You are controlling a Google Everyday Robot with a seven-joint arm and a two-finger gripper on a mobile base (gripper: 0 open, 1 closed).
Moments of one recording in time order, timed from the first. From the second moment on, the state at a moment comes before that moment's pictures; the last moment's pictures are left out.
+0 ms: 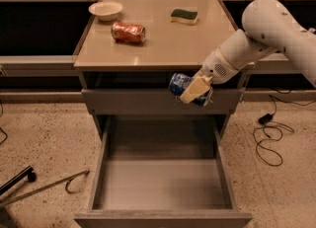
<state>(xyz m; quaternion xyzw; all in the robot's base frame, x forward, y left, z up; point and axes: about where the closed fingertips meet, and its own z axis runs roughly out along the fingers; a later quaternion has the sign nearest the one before) 0.596 -0.109 0.790 -0.49 0.81 0.26 0.19</state>
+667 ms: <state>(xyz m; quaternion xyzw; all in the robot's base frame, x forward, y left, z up) 0.552 -0.079 0.738 -0.50 0.80 0.28 0.21</state>
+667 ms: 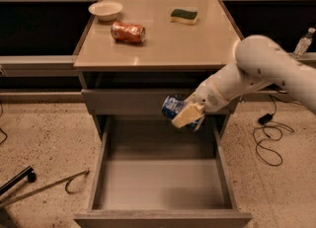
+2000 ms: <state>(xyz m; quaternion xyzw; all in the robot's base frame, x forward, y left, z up) 0.491 -0.031 0.608 -0.47 0.80 0.32 0.20</state>
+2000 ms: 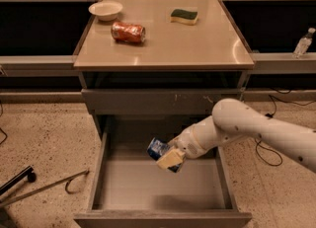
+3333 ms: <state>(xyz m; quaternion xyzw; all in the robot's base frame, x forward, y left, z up) 0.595 -0.016 0.433 -0.39 0.81 0.29 0.31</state>
